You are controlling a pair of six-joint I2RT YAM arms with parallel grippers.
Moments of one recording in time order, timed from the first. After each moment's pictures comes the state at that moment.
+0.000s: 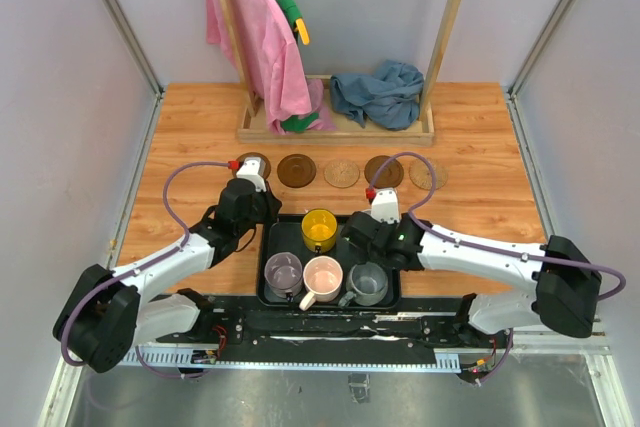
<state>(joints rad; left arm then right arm) -0.53 1.12 0.44 0.19 -0.12 -0.44 1.09 1.30 0.84 -0.78 0.58 0.86</state>
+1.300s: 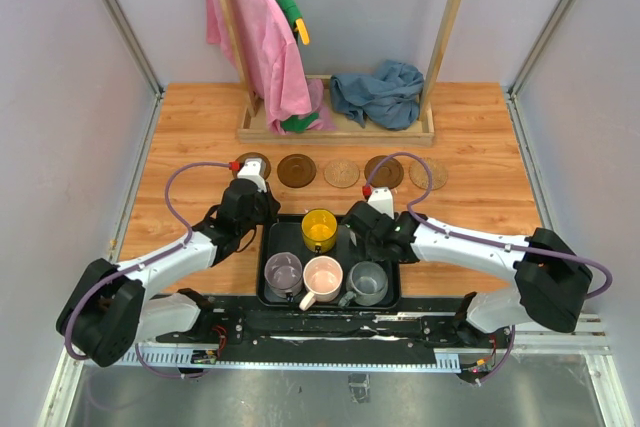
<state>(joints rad) -0.53 1.15 0.44 0.19 -0.15 -0.44 0.99 1.38 0.81 -0.62 0.41 0.76</state>
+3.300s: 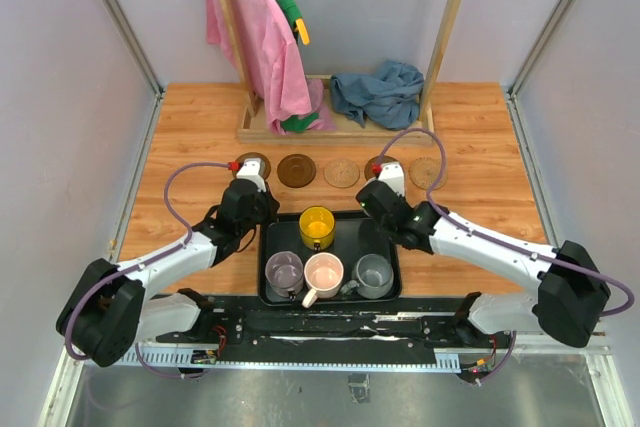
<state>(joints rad) -0.53 1.15 0.44 0.20 -0.16 -0.44 0.91 1.29 0.84 -0.54 0.54 0.56</state>
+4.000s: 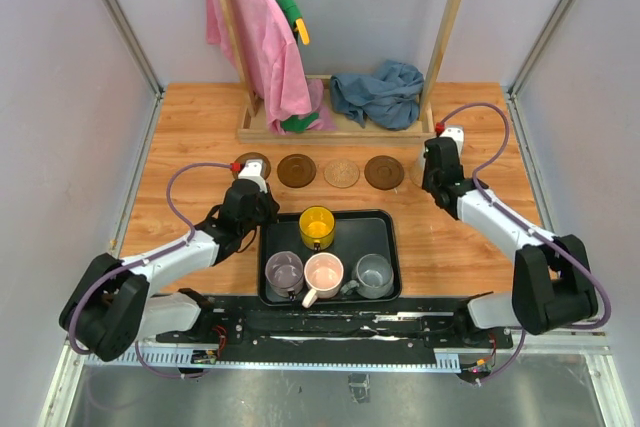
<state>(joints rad) -0.53 1.19 0.44 0.20 -0.17 -0.44 0.31 1.34 0.80 -0.18 0.43 0.26</state>
